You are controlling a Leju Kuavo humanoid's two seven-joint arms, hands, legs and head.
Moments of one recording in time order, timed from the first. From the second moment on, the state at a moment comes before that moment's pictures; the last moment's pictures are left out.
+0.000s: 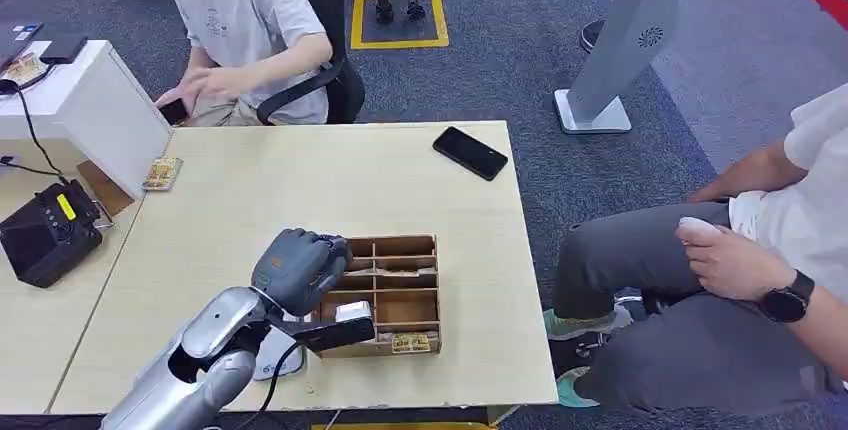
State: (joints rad) left arm -0.37 0.22 -0.70 -1.49 -0.85 0.06 0.06; right arm -0.09 0.08 -0.96 0.00 1.54 -0.28 -0.22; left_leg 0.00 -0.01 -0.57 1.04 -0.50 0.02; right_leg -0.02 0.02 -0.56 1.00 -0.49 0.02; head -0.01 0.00
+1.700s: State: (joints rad) left arm -0.44 0.41 -0.69 -1.71 -0.86 0.04 0.02; right arm -0.06 0.08 -1.02 0.00 1.54 -0.29 -0.25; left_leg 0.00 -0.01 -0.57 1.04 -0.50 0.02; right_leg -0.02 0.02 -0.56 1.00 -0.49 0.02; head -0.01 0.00
